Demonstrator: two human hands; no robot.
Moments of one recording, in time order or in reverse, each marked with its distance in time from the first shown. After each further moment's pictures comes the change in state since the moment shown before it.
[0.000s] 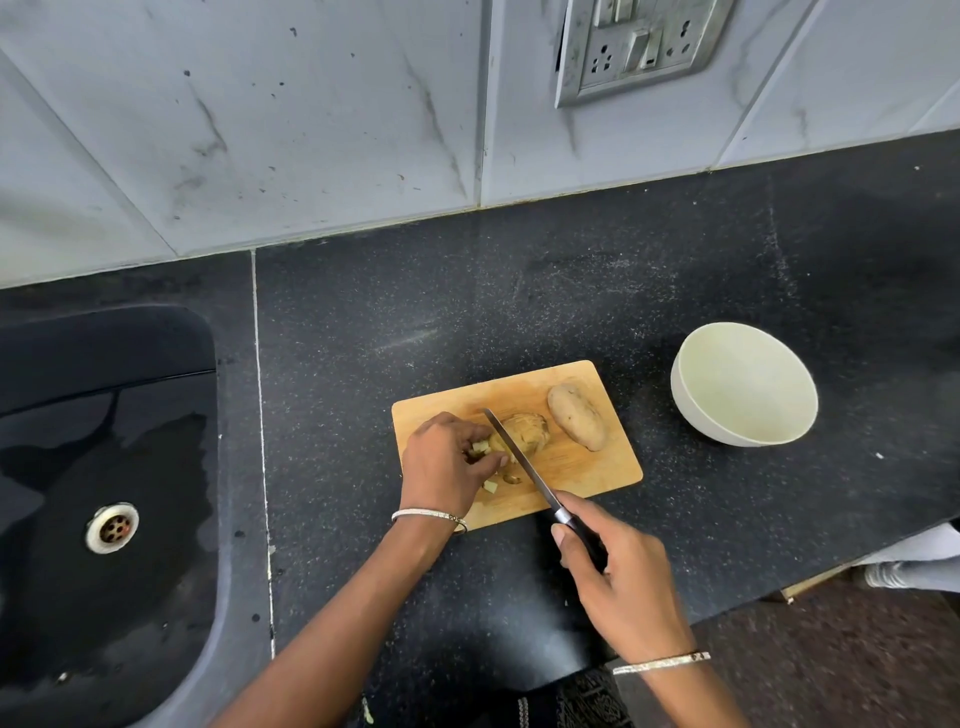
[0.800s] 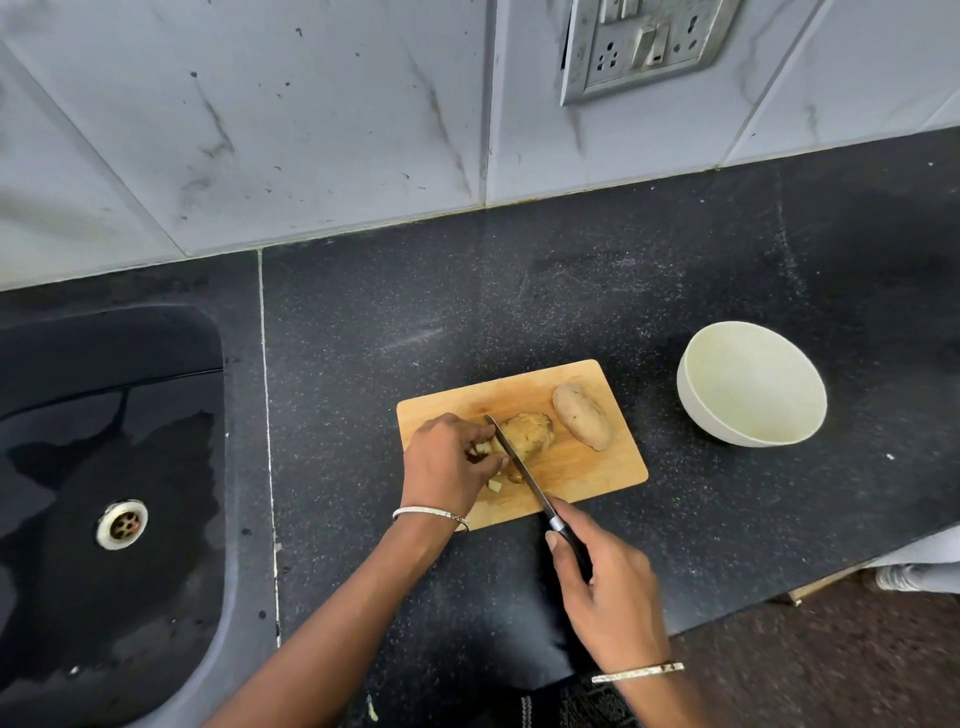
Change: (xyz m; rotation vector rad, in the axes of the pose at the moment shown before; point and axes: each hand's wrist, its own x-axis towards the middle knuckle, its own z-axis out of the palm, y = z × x) left_hand -0.001 0.004 -0.007 0.053 -0.020 -0.009; right_hand -0.009 -0.004 0.017 -0.083 0.024 0.049
